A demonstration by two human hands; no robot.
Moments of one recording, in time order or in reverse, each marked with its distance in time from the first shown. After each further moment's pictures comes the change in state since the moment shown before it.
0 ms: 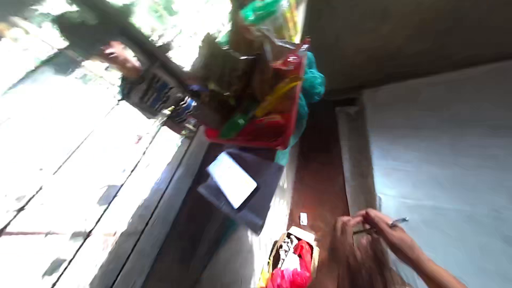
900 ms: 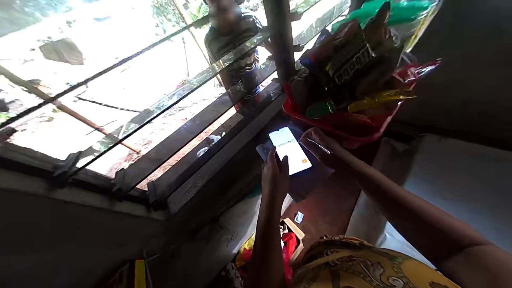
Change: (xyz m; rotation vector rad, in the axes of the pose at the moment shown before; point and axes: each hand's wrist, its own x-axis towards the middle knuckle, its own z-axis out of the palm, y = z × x) left_hand -0.008 0.063 -0.262 0.083 0.728 -0.413; right_hand 0.156 -0.237 0.214 -0.631 -0.661 -0.469
